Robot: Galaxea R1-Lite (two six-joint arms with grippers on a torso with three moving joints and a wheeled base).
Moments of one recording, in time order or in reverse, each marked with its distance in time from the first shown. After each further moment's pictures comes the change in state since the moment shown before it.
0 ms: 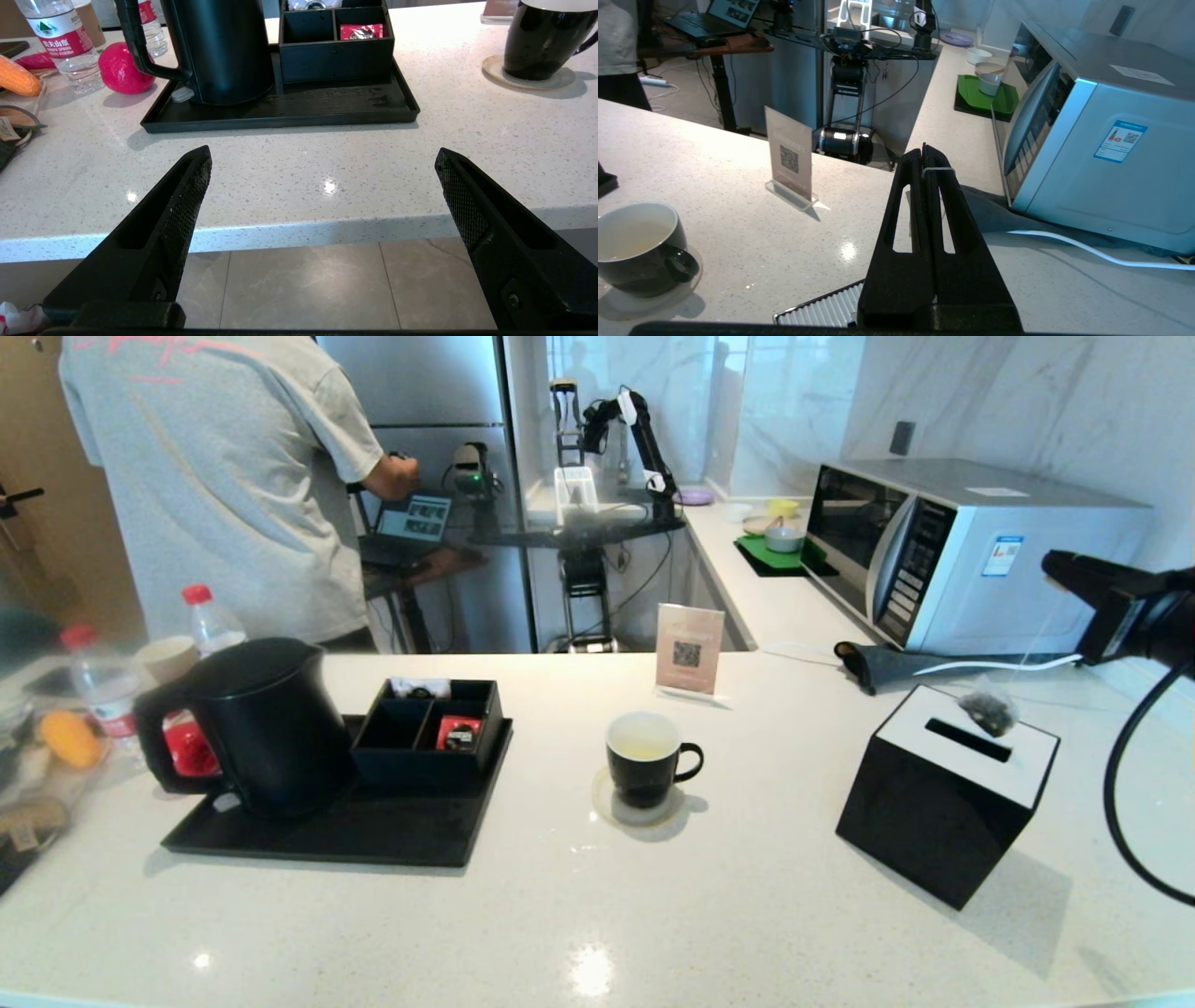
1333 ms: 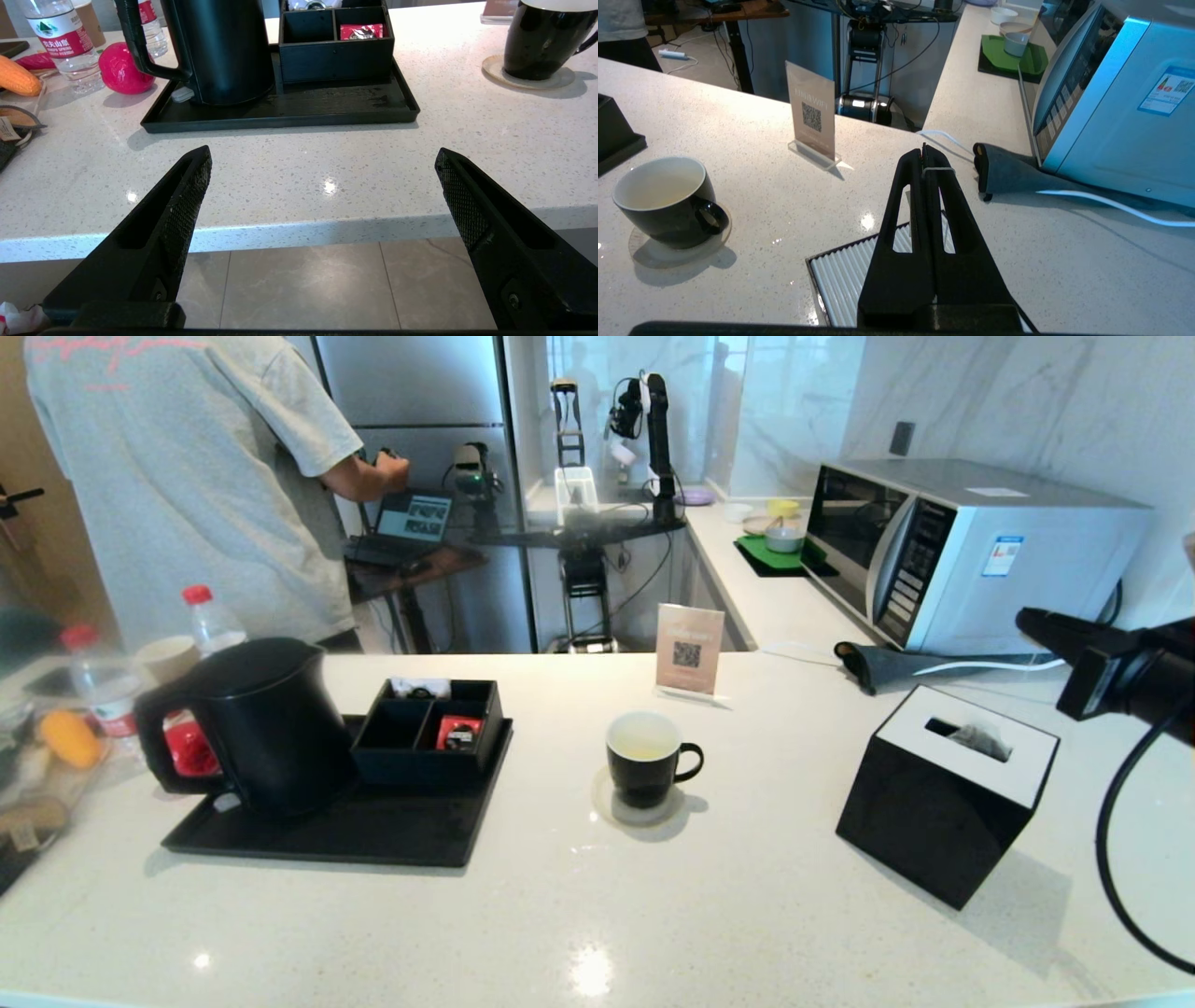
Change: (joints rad) left arm 0.000 0.000 0.000 0.000 0.000 0.000; right arm 0.032 -0.020 0.127 -0.006 -0.008 0.009
